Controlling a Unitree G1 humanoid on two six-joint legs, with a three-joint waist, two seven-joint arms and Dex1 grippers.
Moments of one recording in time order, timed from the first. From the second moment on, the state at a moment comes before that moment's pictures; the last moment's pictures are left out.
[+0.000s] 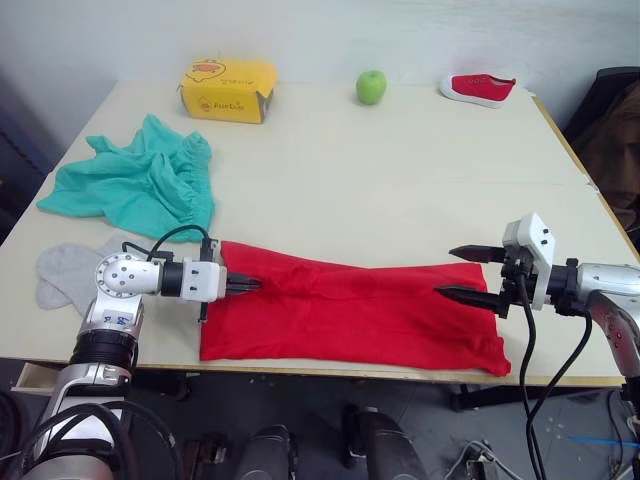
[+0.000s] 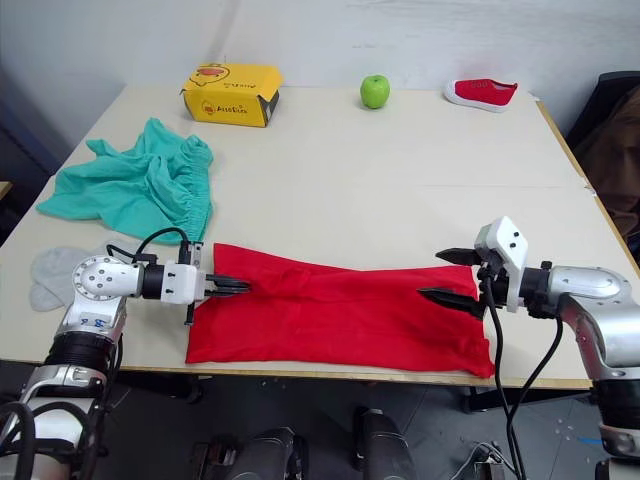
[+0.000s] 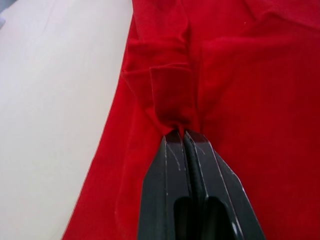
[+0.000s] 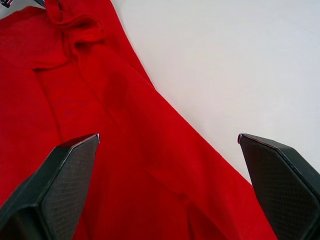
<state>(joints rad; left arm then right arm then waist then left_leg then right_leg) -0.59 0.63 -0.01 0.66 -0.05 -0.70 -1.30 -0.31 -0.88 -0.12 -0.03 0.49 0.49 1.13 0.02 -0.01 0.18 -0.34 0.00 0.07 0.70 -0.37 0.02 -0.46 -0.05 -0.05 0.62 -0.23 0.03</state>
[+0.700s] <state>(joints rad) -0.51 0.84 0.04 0.32 -0.40 0.17 -1.36 -0.34 -0.86 -0.12 0.00 0.47 0.48 1.13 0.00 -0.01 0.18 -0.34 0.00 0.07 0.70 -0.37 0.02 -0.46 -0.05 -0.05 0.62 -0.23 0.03</state>
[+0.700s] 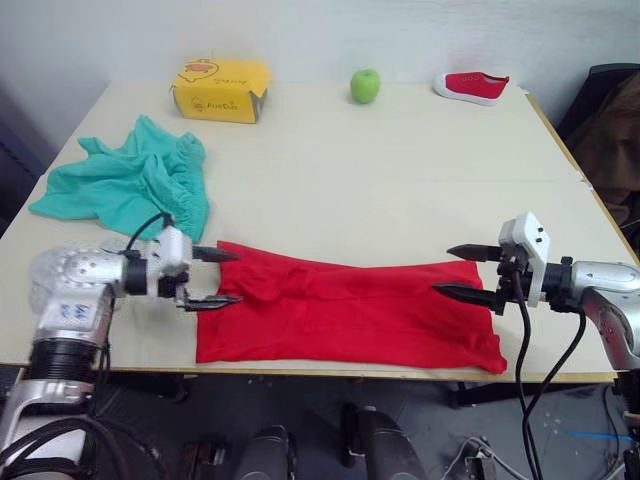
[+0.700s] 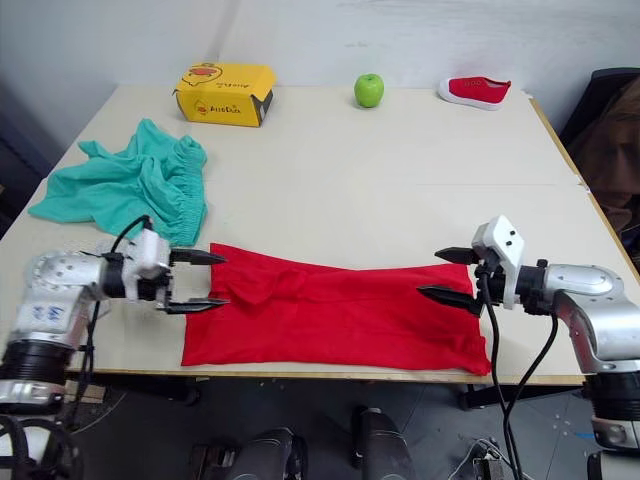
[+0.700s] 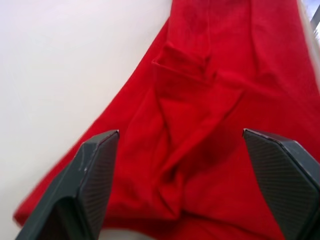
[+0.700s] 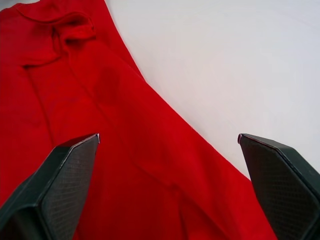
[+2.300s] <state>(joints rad) -0.93 0.57 -0.11 0.98 -0.05 0.00 -1.21 -0.18 -0.90 -0.12 0.01 0.37 0.59 0.99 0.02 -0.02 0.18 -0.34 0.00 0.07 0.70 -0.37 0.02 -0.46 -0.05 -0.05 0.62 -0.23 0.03</state>
